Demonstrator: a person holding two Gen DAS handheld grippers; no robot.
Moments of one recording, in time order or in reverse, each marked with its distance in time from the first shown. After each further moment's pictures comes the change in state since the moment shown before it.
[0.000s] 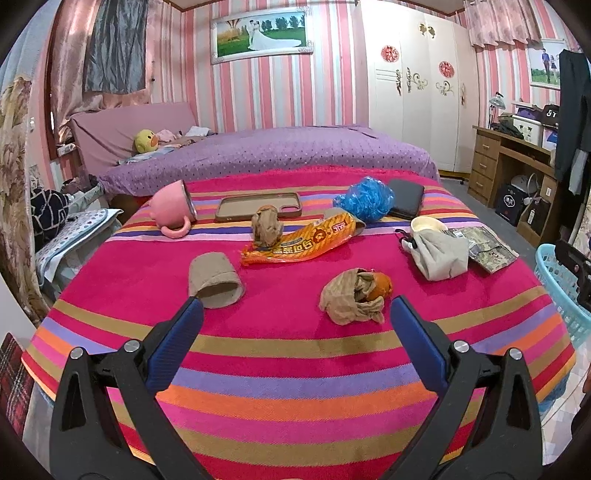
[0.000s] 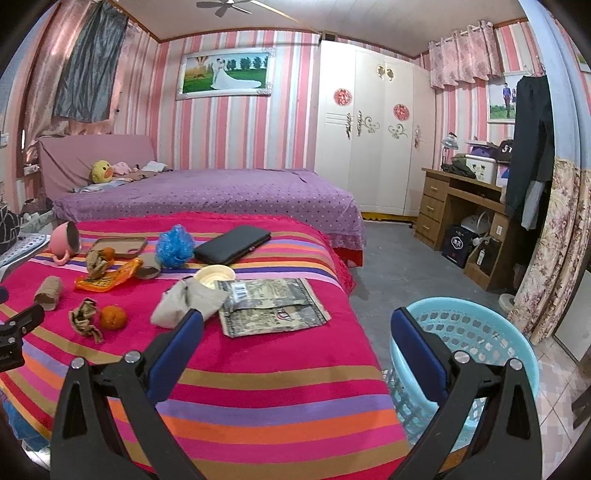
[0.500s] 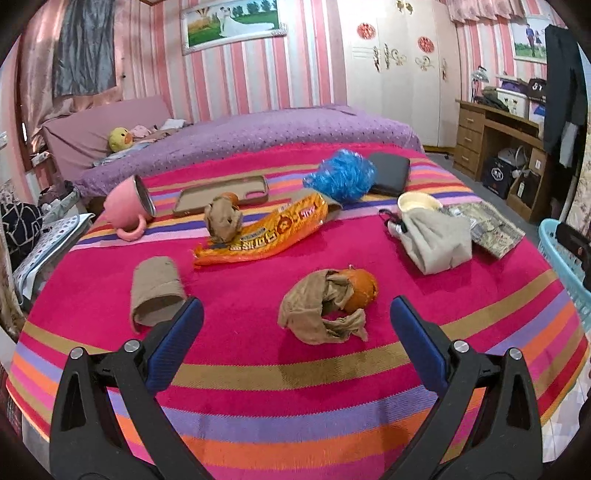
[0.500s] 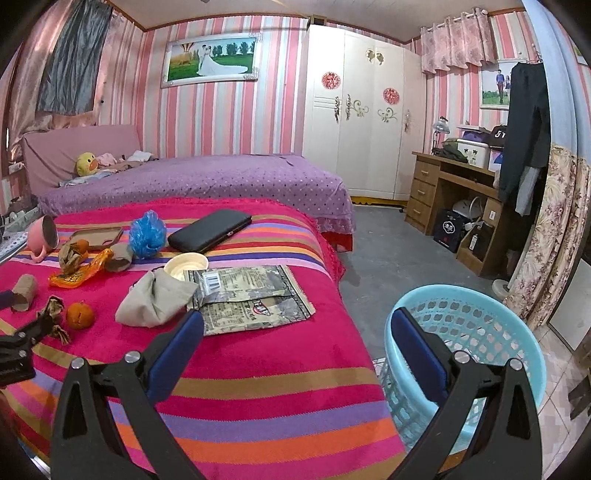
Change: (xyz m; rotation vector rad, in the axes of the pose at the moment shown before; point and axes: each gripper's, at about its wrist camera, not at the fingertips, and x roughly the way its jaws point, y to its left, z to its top) left arm 0.052 -0.026 0.004 0.079 0.077 -0.053; right arm 0.033 -0.010 -0.005 0.020 0.045 -0.035
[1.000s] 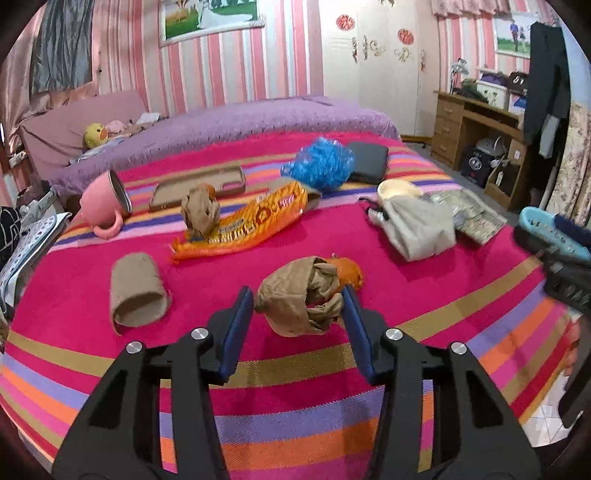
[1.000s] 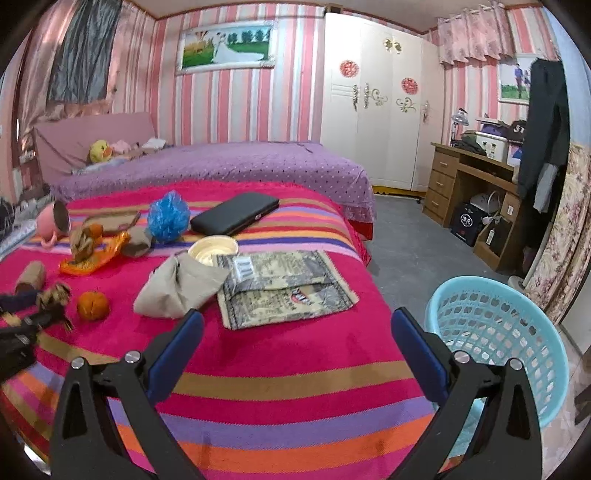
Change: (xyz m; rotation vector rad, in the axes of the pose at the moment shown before) left arm -0.005 0.002 -0.001 0.021 0.018 -0.106; right arm 0.016 0.031 -0.007 -0.036 0.056 0.059
